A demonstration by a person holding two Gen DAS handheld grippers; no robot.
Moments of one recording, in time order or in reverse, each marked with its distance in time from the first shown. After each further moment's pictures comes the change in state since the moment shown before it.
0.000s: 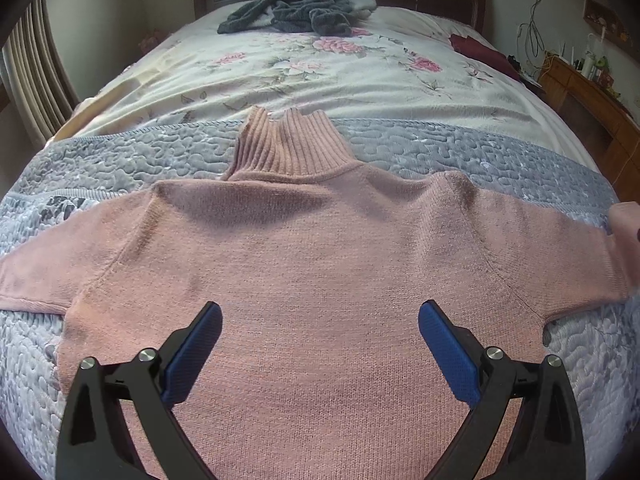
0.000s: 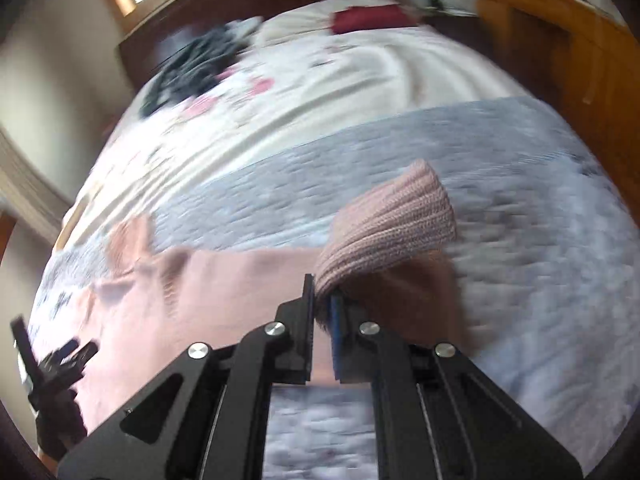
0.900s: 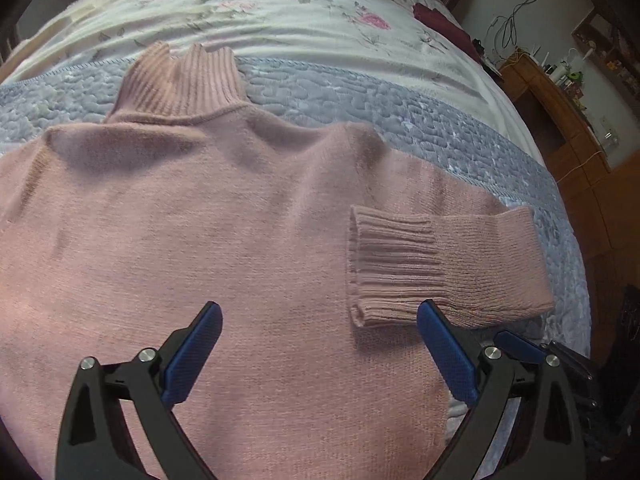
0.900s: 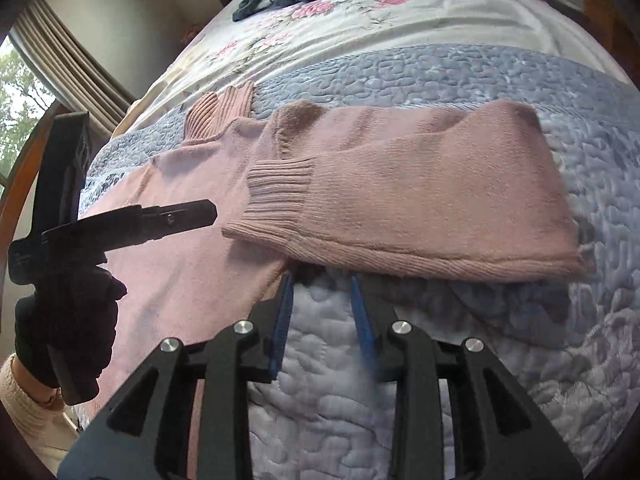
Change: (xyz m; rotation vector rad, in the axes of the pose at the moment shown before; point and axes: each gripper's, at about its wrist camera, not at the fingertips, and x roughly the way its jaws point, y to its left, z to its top) left arm 0.045 -0.067 0.000 -0.089 0.244 -0.338; right arm 0.023 0.087 -0.098 -0.192 0.195 0.175
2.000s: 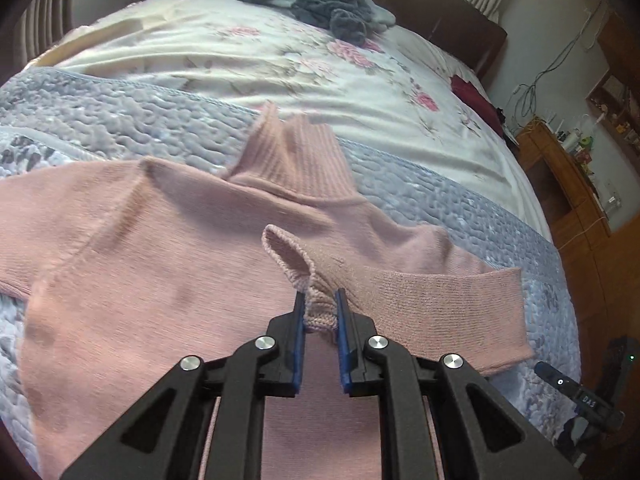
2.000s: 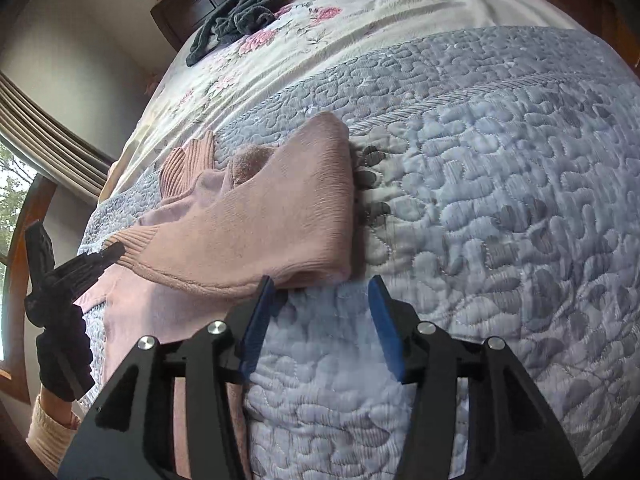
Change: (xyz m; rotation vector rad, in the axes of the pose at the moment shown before) left arm -0.096 0.129 0.023 -0.121 -0.248 0.100; right arm -0.011 -0.028 0.016 0.221 -0.055 0.019
